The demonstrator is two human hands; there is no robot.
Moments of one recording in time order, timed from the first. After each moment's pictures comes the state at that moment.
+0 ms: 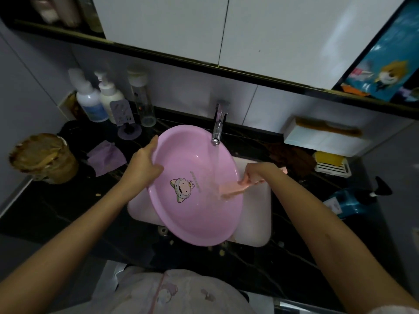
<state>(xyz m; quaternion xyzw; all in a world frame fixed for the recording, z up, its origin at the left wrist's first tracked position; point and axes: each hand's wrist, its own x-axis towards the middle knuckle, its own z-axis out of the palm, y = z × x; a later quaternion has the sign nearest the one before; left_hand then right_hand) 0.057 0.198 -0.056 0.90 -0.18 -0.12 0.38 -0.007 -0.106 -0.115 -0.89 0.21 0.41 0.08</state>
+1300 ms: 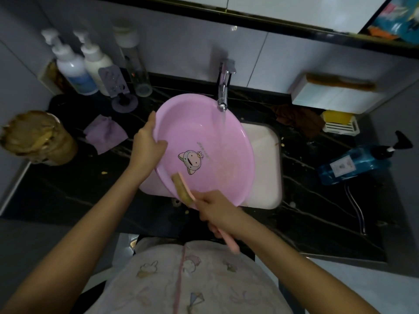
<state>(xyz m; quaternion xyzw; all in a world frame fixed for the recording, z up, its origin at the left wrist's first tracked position) 0.063 0.214 -0.096 0.88 -0.19 -0.08 0.43 -0.123 0.120 -0.050 -0.71 0.27 0.25 0.60</state>
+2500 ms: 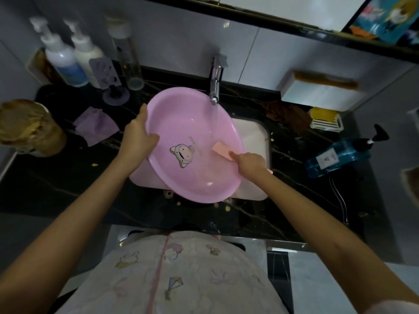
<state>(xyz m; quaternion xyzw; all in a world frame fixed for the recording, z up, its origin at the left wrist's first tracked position) 0.075 0.223 -0.115 0.88 -0.22 -0.09 0.41 -0.094 -0.028 -0.165 -0.95 0.17 0.25 -0.03</state>
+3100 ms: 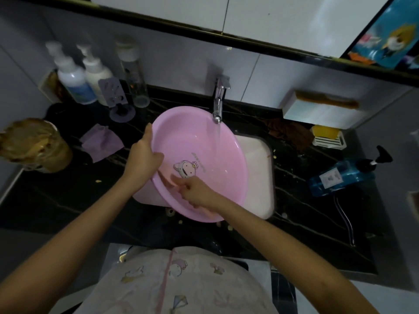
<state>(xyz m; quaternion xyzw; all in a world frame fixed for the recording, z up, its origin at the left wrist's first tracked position) 0.071 0.219 -0.116 0.90 -0.21 -0.08 0.38 -0.051 0.102 -0.134 -0.83 0.18 0.21 0.48</state>
